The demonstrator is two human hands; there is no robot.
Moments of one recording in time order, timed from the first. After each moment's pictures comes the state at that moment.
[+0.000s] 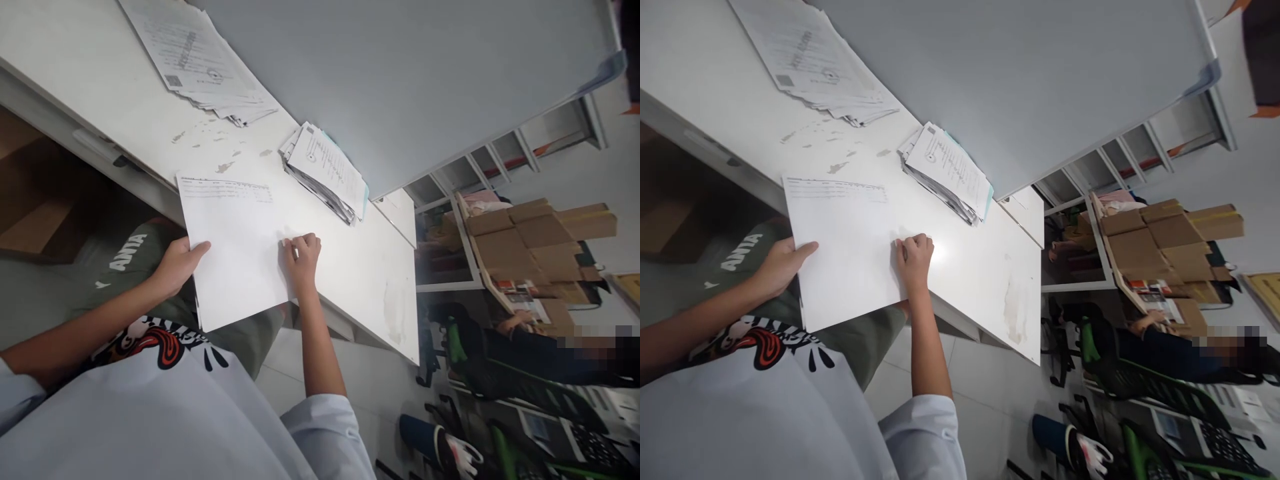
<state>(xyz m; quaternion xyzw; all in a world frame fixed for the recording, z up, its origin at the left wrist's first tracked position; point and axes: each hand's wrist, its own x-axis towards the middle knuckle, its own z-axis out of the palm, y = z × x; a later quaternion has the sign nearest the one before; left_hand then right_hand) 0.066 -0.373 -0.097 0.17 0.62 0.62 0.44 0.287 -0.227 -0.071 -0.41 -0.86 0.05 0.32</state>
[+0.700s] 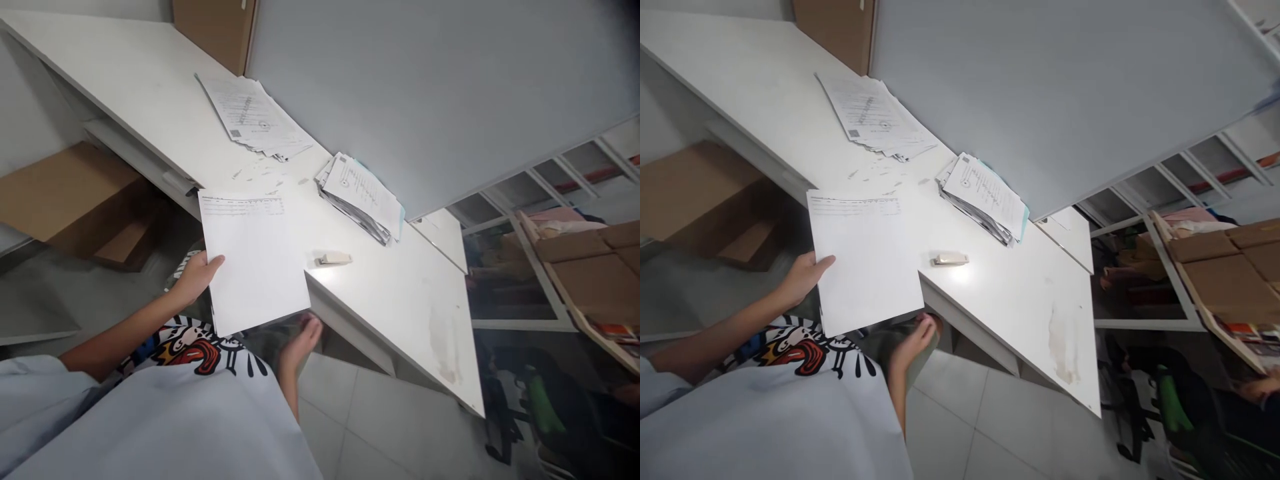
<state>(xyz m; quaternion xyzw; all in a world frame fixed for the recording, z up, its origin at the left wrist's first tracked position) 0.017 -0.425 -0.089 0.18 0.70 0.58 0.38 0.270 -0.395 -0.167 -0.62 -0.38 0.38 0.58</state>
